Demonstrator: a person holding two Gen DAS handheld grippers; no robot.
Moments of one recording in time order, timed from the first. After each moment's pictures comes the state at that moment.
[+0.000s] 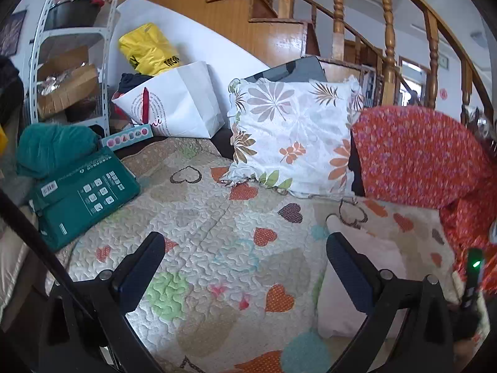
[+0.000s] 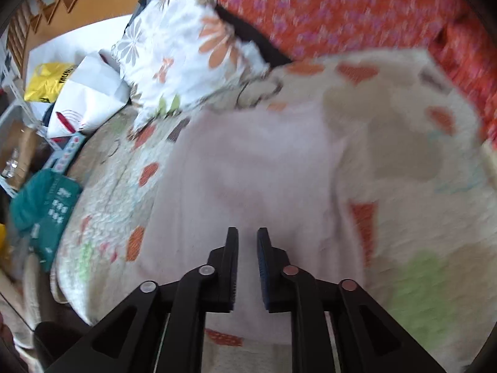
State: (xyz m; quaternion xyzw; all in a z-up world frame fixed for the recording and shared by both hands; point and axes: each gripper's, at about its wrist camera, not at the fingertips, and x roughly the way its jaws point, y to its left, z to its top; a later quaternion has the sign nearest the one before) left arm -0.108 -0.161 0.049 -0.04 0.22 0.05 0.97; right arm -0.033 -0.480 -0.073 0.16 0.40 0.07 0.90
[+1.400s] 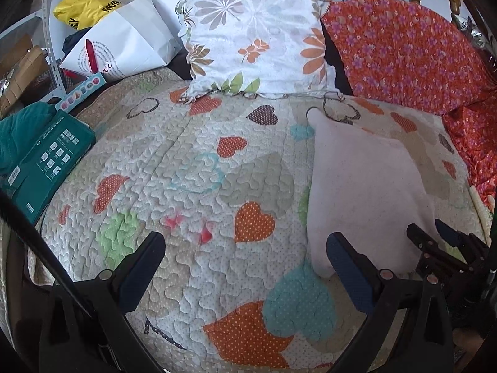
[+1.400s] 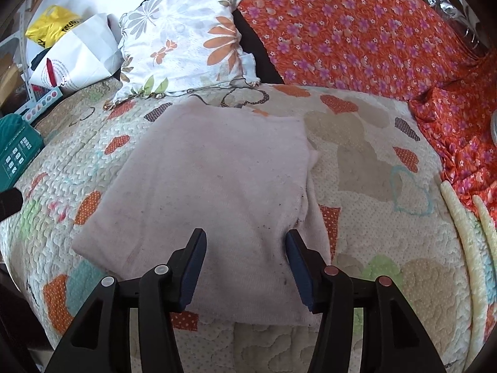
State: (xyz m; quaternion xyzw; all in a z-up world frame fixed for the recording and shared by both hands) left arm -0.063 -0.222 -0.049 0.03 0.39 0.00 0.92; right arm -0.056 -0.448 -0.103 0.02 0.38 -0.01 0.92
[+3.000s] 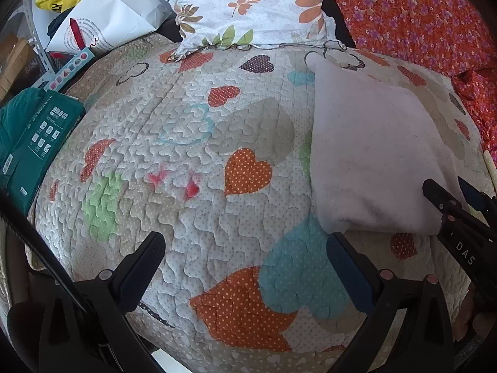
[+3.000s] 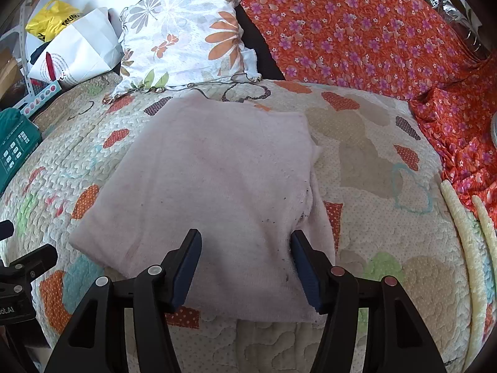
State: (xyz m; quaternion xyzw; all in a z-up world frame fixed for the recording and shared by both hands) left arm -0.058 -0.235 -0.093 0.06 0.47 0.01 0.88; right arm -0.057 -0.442 -0.103 0.00 0.39 -0.01 0.92
